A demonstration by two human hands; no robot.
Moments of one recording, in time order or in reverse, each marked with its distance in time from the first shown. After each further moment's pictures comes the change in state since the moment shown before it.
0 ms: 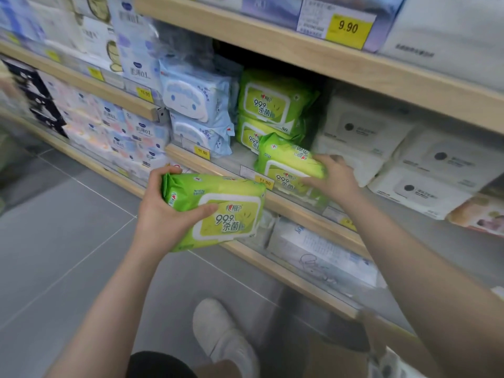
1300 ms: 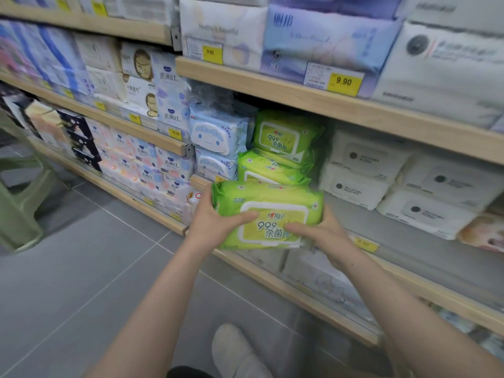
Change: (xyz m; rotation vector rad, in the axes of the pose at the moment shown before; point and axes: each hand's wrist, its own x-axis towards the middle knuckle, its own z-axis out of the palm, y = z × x) left_hand 0.006 0.028 0.007 -0.191 -0.200 -0.093; right_hand -0.109 -0.065 0.010 1.103 -0.194 0.026
